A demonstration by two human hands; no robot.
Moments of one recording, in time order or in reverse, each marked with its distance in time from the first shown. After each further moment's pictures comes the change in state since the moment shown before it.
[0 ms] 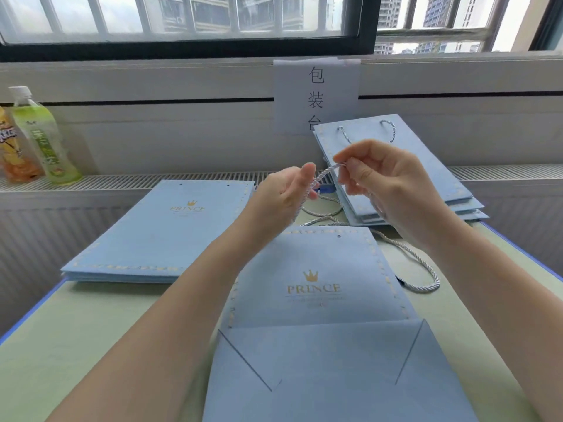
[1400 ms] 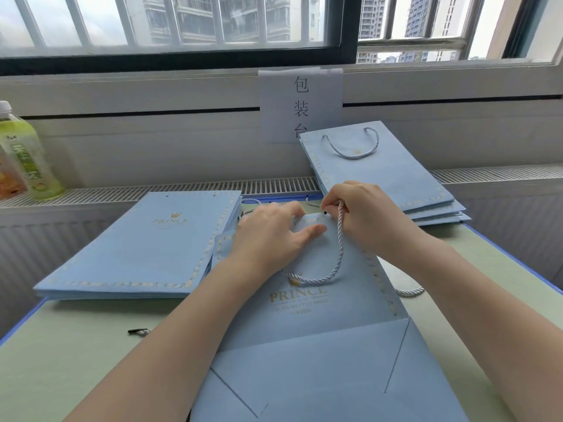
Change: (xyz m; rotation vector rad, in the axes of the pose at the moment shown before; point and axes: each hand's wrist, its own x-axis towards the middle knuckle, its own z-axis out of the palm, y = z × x) left_hand -0.008 -0.015 0.025 0.661 -0.013 -0.028; right_hand 0.000 0.027 -0.005 -0.989 -0.079 0.042
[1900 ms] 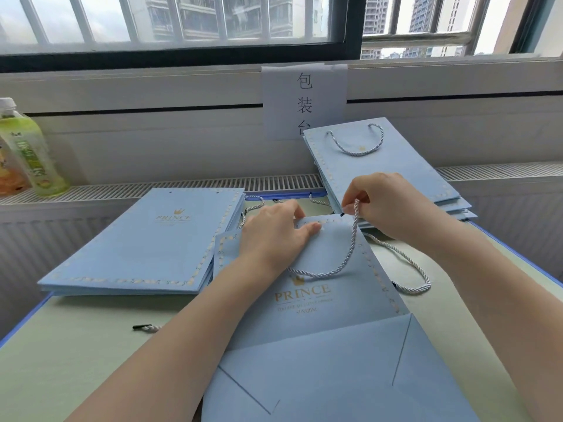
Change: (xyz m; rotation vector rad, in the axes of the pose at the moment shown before) left_hand -0.002 0.003 0.002 -0.089 0.018 -0.073; right_hand 0.001 0.006 -0.023 0.001 -0.096 0.067
